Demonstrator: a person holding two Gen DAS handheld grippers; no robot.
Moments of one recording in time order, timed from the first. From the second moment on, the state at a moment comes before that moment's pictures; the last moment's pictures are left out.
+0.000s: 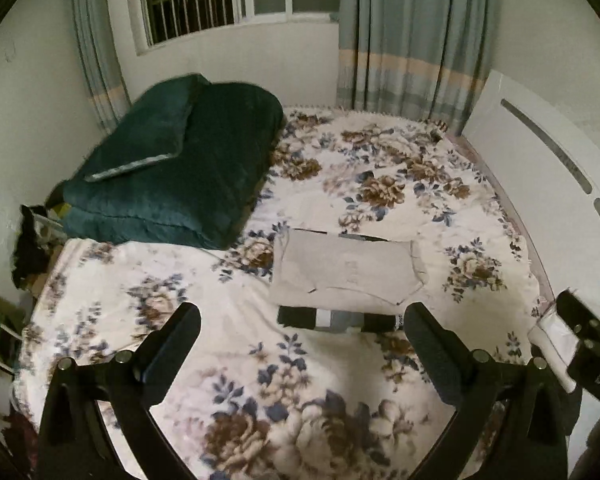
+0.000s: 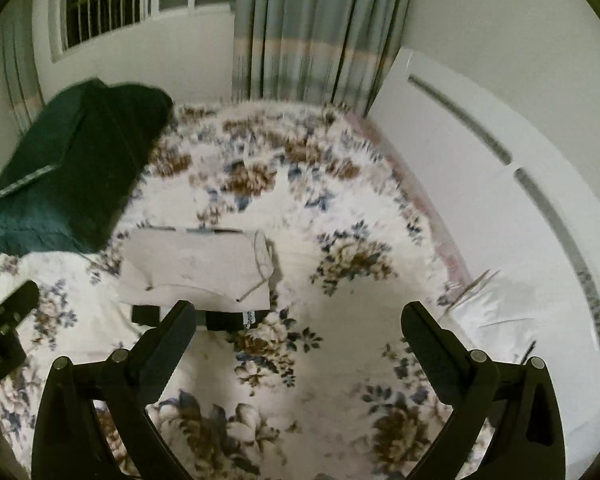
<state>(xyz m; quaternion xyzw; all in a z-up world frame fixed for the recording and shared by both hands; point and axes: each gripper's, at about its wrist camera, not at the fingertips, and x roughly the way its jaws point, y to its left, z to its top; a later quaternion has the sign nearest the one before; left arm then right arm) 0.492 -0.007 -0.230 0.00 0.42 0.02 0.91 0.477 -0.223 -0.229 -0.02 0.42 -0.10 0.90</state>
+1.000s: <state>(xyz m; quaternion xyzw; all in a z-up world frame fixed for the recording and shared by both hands) 0.314 -0.010 -0.087 -0.02 0.36 0.02 0.93 0.234 -0.226 -0.021 -0.01 0.33 -0.06 0.94</state>
